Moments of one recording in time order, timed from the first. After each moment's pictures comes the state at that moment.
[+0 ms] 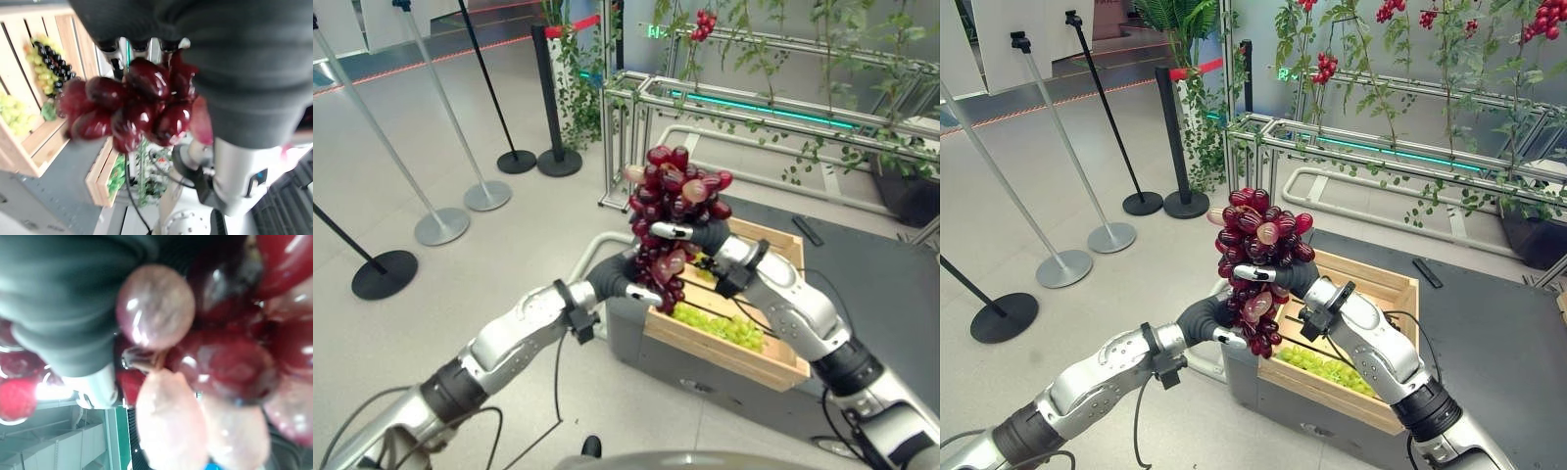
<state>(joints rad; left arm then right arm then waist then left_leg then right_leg) -0.36 0.71 -0.67 -0.20 -0.80 0.09 -0.28 -0.41 -0.54 0.41 -0.18 0.81 0.01 0.32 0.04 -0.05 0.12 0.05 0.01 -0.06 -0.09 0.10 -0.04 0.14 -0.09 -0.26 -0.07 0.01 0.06</state>
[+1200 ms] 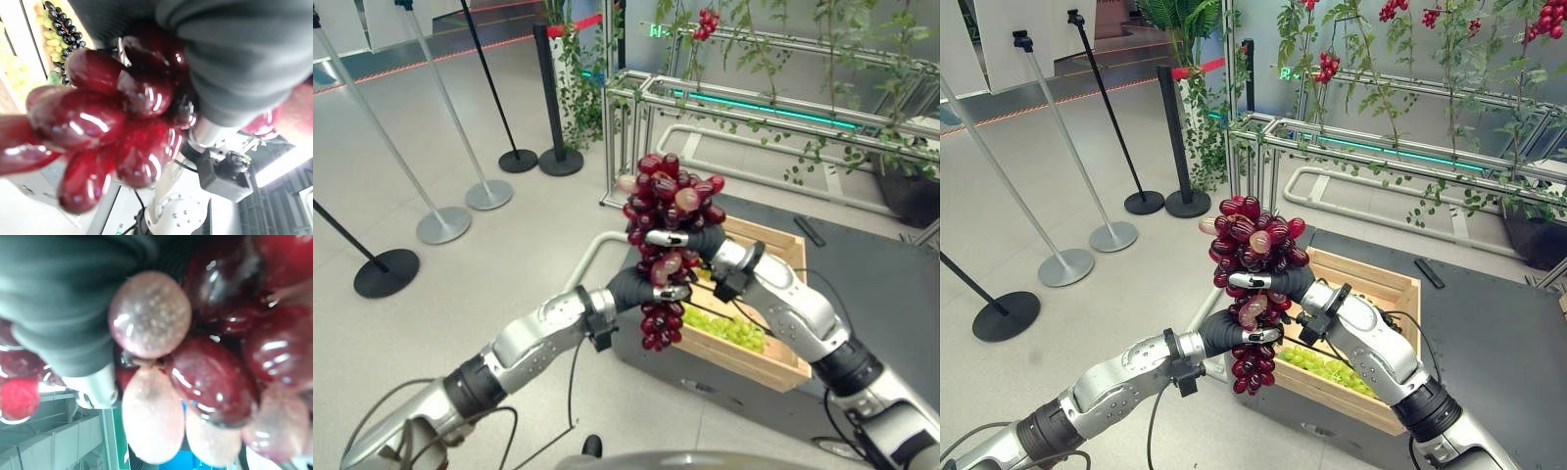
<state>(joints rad) -0.37 0.64 -0.72 -0.17 -0.89 0.12 -0.28 -0.41 -0.55 0.44 -0.17 0.81 0.01 0.34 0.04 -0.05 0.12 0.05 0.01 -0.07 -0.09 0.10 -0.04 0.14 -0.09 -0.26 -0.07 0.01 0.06</state>
